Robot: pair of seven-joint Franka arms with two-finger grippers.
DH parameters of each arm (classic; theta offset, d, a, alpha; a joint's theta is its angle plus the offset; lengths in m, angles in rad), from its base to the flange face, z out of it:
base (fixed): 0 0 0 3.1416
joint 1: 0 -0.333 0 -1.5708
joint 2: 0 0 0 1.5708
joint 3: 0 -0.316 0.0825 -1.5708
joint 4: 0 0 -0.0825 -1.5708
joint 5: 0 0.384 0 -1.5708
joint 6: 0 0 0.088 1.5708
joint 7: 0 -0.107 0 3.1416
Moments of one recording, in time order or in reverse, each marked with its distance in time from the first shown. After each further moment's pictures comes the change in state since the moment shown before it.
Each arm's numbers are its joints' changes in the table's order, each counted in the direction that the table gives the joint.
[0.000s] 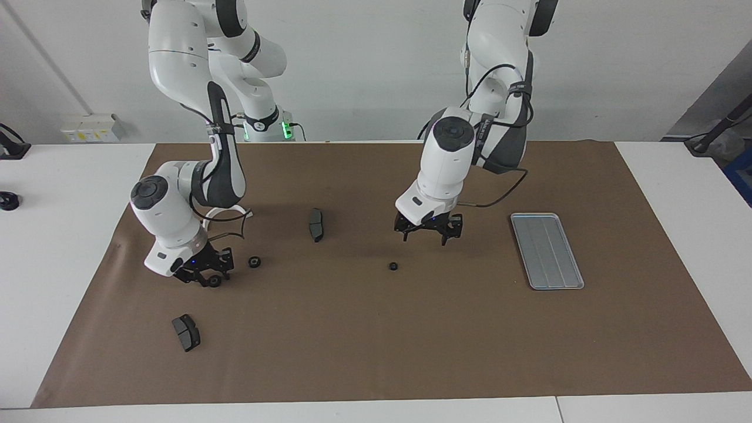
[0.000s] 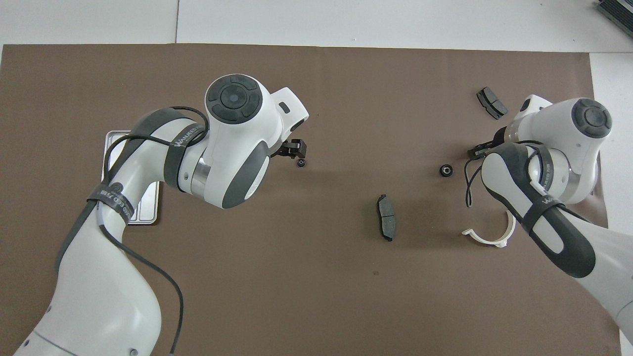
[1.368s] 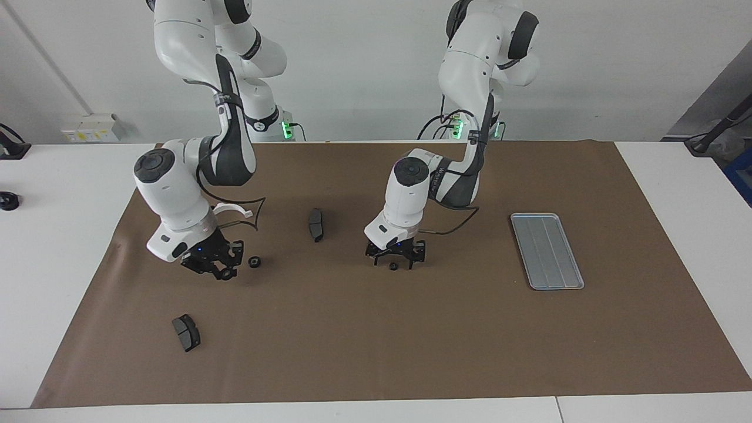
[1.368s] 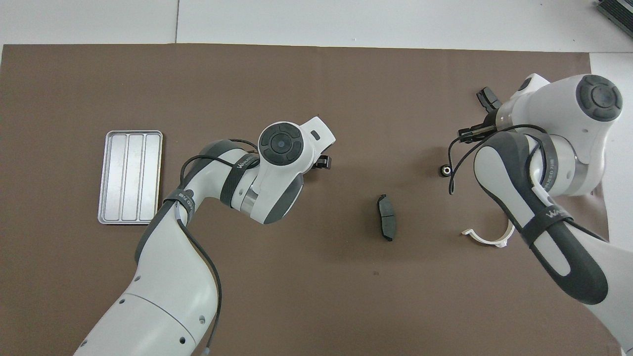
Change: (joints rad) left arm 0.074 -0.110 -0.003 -0.103 0.000 -0.297 0.095; right arm -0.084 0.101 -0.035 0.085 0.006 0.150 -0.264
